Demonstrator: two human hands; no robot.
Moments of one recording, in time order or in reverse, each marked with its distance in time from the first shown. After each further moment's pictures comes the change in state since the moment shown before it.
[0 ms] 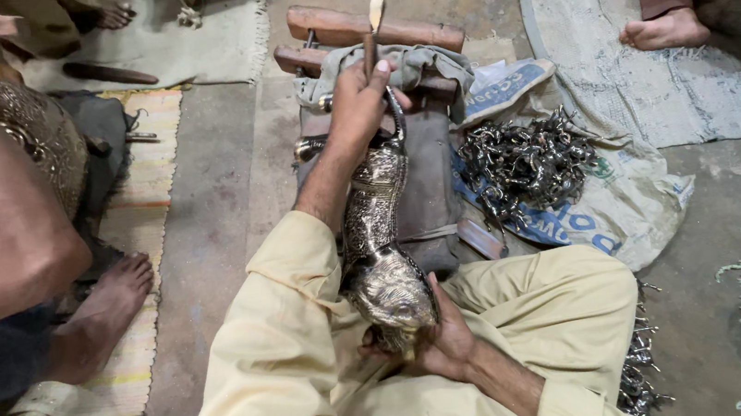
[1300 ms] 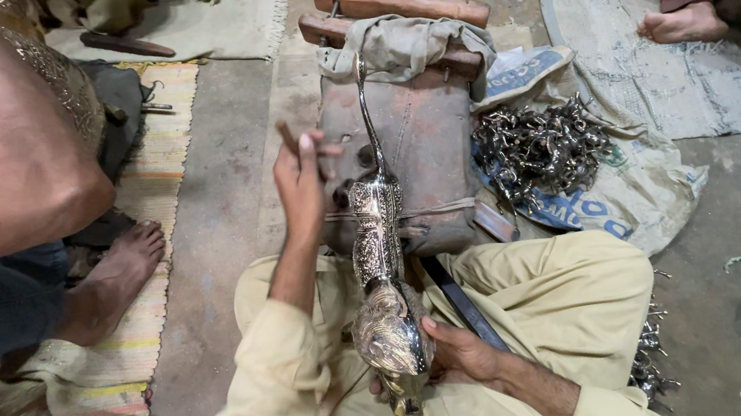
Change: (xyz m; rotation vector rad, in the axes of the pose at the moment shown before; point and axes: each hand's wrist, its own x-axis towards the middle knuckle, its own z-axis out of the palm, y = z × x) left_hand -0.165 -0.018 -0.083 0.160 0.434 0.091; right_hand -0.043 0.031 0.035 -0.352 -0.014 0.328
